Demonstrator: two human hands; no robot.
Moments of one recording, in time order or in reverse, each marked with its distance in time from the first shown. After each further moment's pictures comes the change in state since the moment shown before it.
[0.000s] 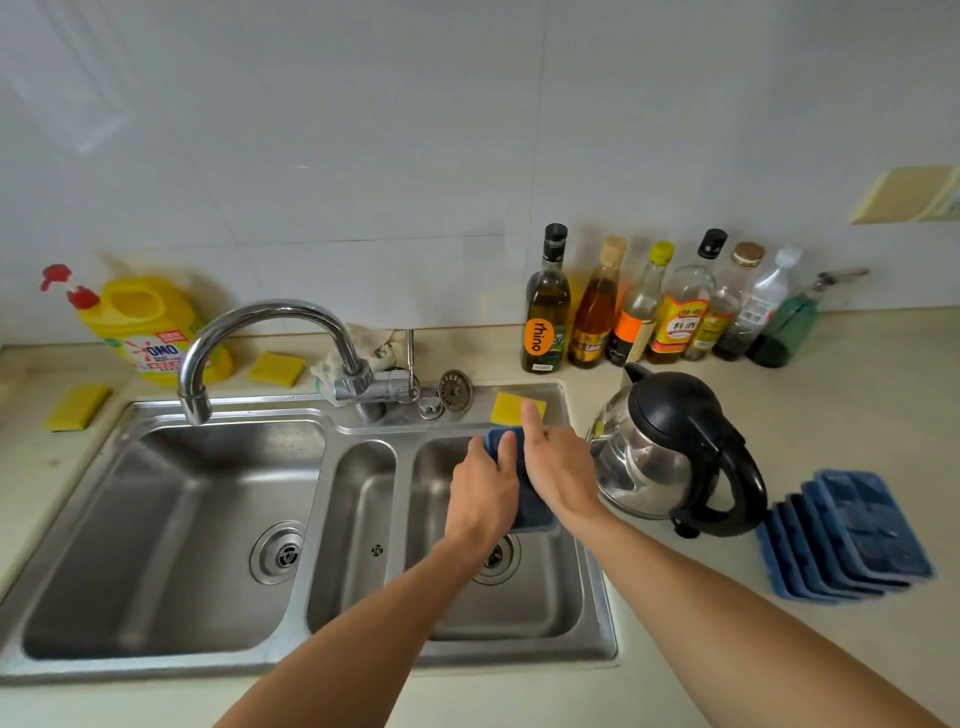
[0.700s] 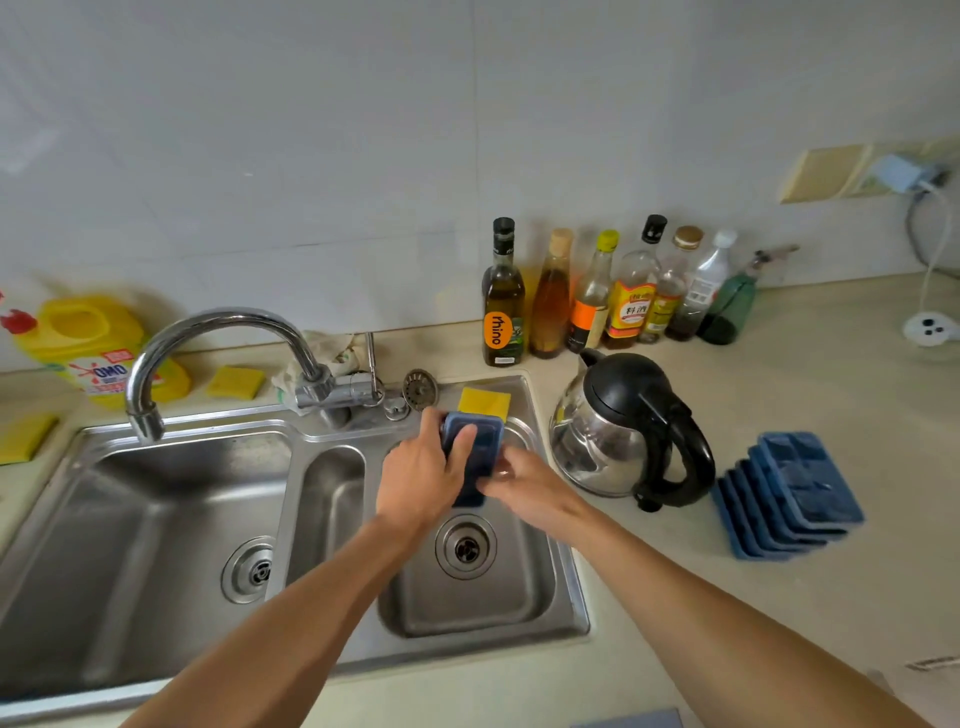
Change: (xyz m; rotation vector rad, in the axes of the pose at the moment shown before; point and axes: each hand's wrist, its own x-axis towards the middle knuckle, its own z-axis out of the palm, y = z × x) left_hand 0.008 -0.007 -0.027 0.434 0.122 0.501; right_hand -0.039 0.027 -0.033 0.273 -0.492 -0.100
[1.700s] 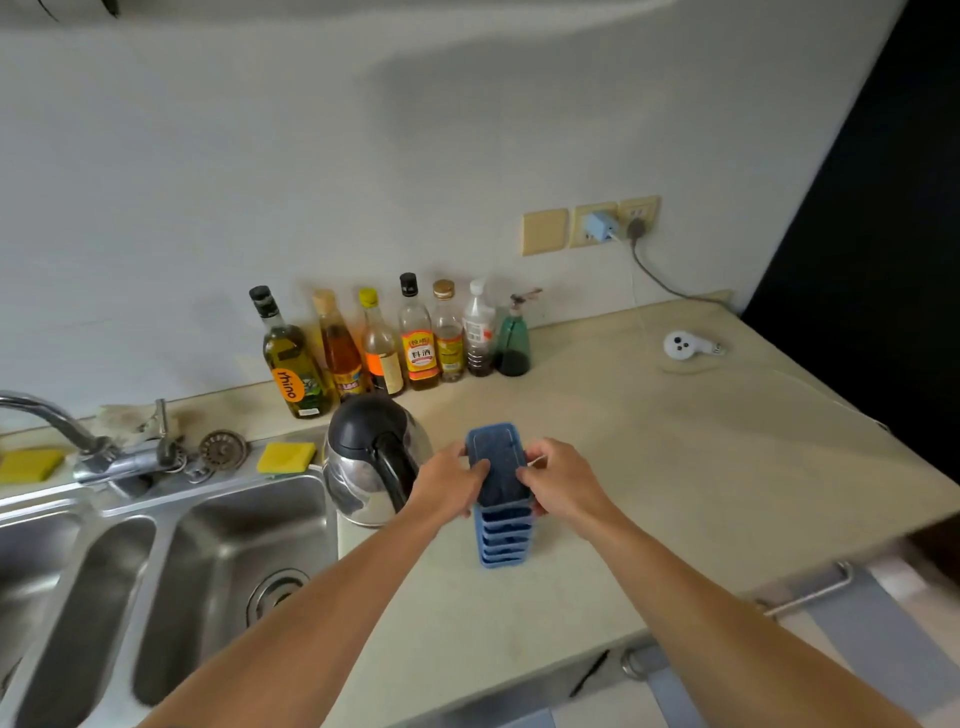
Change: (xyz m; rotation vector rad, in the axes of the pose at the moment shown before) left_hand -0.024 0.323 0.158 -0.274 -0.480 -0.241; right_hand -0.161 0.102 -0.301 -0.172 0.472 0.140
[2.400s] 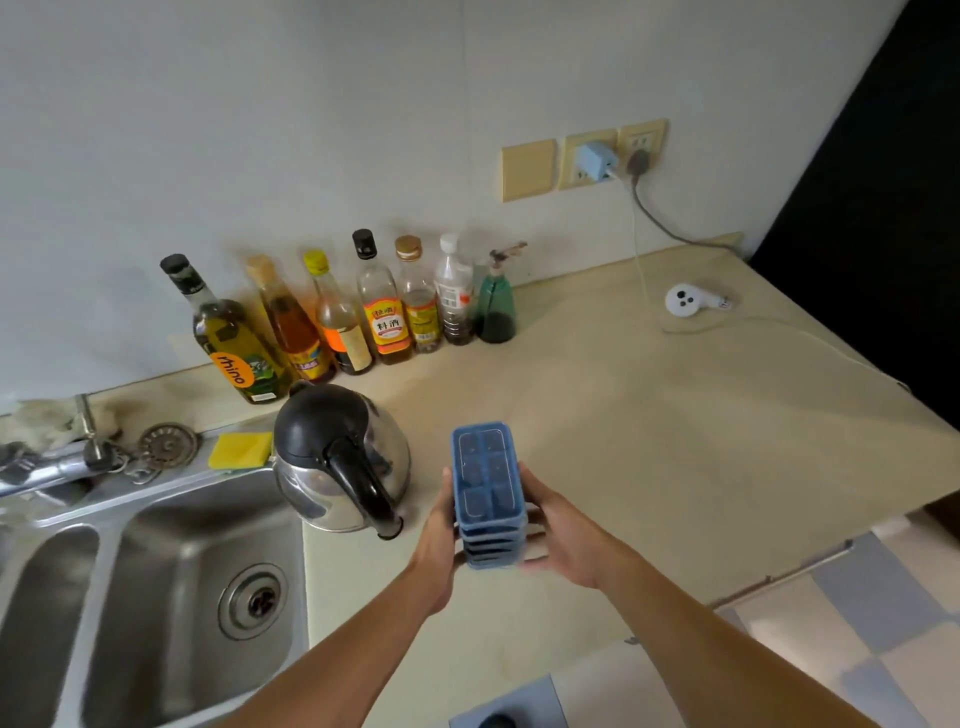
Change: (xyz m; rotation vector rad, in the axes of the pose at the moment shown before) left_hand 0.032 -0.075 0.084 -0.798 -0.169 -0.374; right_hand 0.037 0.089 0.022 0.608 -0.443 0.376
